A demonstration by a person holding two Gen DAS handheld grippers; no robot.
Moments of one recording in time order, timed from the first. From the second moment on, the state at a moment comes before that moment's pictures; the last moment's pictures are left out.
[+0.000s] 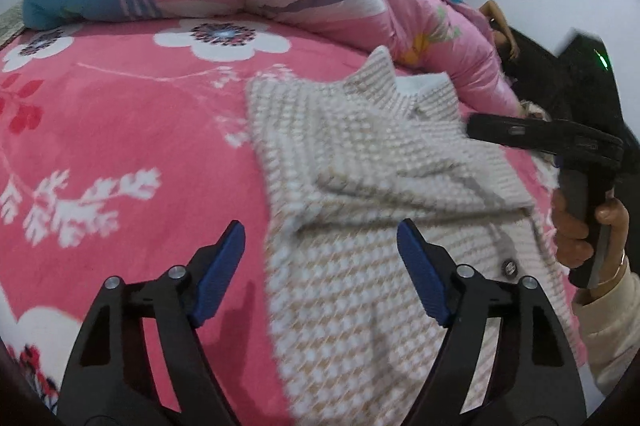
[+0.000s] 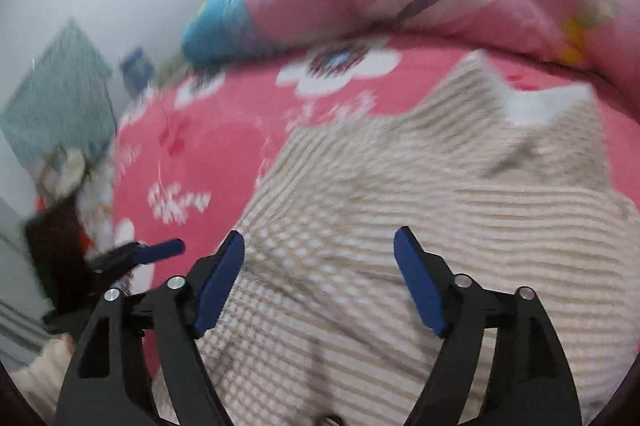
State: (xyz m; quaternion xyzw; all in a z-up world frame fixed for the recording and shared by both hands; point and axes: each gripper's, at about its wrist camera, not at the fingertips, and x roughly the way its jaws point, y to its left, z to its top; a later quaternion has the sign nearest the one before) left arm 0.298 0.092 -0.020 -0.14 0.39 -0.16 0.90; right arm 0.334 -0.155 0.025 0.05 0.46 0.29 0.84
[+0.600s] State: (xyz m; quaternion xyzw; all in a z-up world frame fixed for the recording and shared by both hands) left arm 0.388 0.038 -0.037 -0.04 0.46 -0.09 0.88; right arm 0.352 -0.432 -0.035 0.22 0.49 0.03 0.84
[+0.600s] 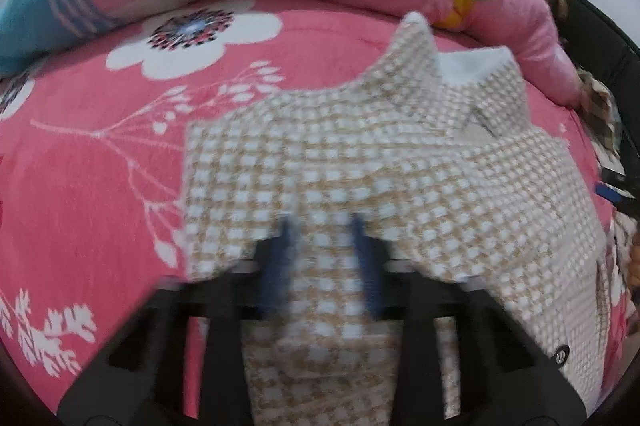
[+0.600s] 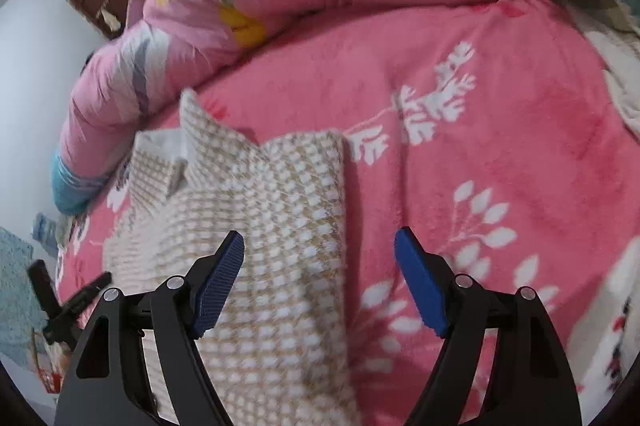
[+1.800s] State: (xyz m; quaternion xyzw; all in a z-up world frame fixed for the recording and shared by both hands) left arm 0.350 0.026 -0.039 -0.01 0.43 -0.10 0.89; right arm 0.359 -0.281 -0.055 -0.01 0.53 0.12 0.84
